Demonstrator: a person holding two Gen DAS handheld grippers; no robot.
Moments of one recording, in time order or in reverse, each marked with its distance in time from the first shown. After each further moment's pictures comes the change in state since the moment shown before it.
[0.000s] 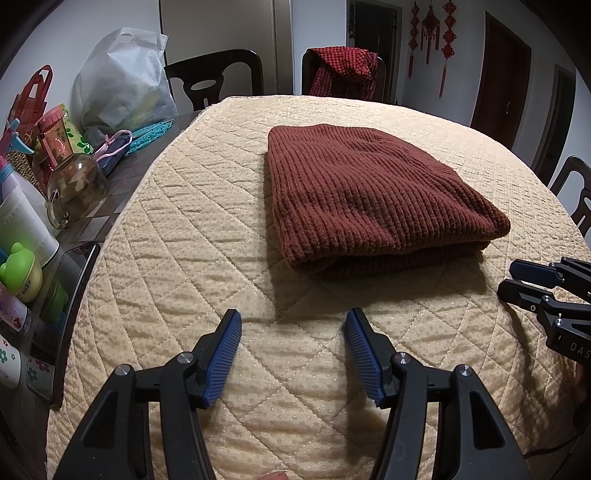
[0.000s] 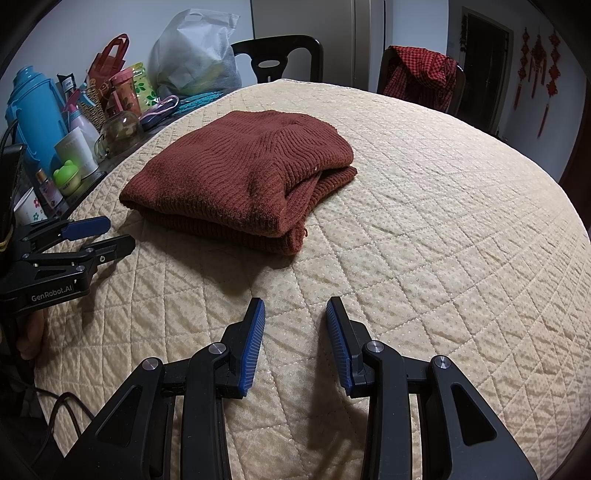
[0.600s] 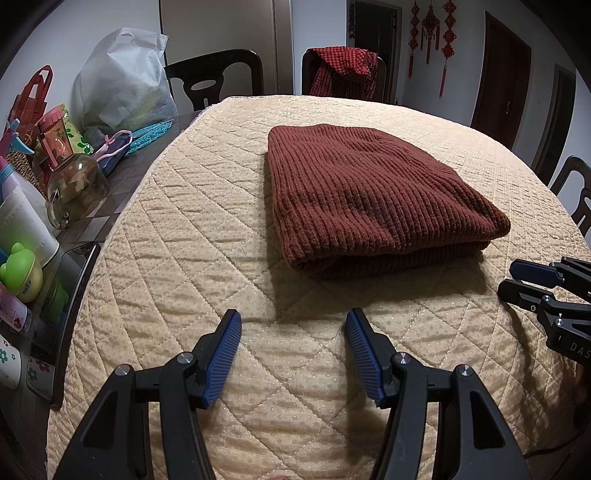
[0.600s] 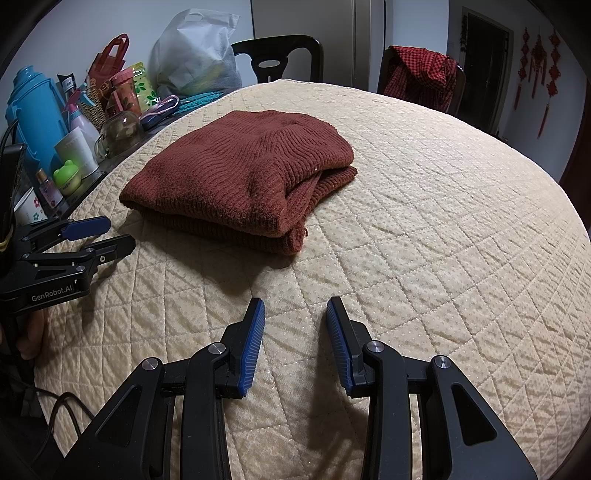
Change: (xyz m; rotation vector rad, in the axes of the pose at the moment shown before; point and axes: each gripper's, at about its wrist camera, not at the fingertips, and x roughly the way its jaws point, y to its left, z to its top) left arm 0.000 0.000 0.000 0.001 0.000 0.001; right arm 0.000 0.000 0.000 0.001 0.000 0.000
